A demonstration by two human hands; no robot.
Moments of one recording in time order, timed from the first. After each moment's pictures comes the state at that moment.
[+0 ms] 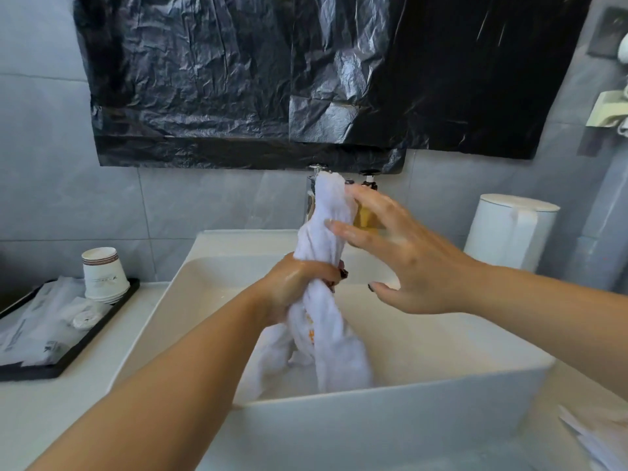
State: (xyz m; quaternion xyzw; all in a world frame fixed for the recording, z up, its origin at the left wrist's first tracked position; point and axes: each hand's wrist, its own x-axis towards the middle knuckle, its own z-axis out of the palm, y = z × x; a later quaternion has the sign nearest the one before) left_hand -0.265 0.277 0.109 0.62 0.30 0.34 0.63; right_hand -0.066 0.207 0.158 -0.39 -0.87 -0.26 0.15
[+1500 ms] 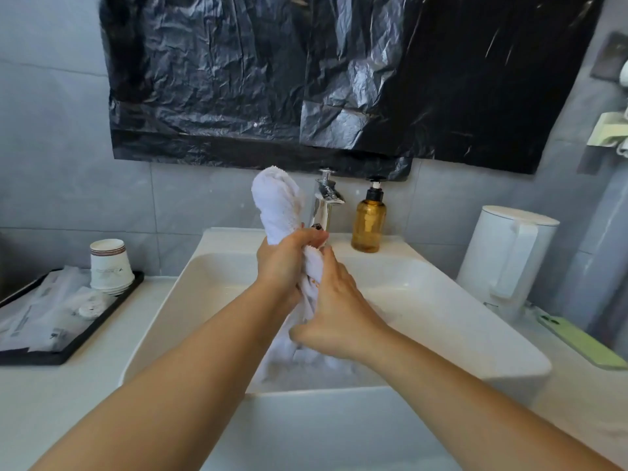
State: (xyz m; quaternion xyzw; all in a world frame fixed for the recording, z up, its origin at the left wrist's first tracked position) left_hand -0.260 0.279 0.117 0.37 0.32 0.61 0.63; right_hand -0.179 0.212 0.098 -0.64 -0.70 0.11 0.29
